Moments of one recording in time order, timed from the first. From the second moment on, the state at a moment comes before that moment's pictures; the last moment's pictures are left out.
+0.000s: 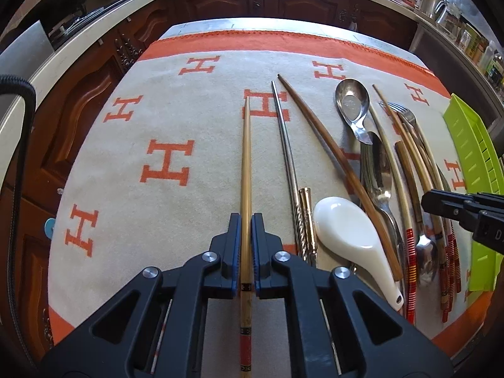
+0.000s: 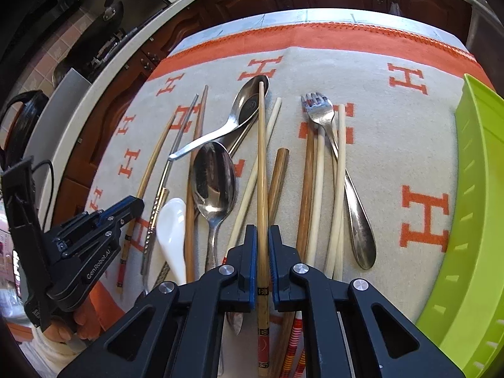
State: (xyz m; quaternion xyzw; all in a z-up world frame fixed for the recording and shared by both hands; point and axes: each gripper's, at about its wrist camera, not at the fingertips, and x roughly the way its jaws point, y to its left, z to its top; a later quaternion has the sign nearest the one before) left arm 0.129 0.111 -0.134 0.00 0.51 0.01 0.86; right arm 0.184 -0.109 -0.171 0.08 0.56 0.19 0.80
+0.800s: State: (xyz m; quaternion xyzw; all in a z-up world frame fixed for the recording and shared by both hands) left arm 0.101 -0.080 -0.037 0.00 0.45 -0.17 0.88; right arm 0.110 -0.299 -0.103 0.21 0.48 0.07 0.85
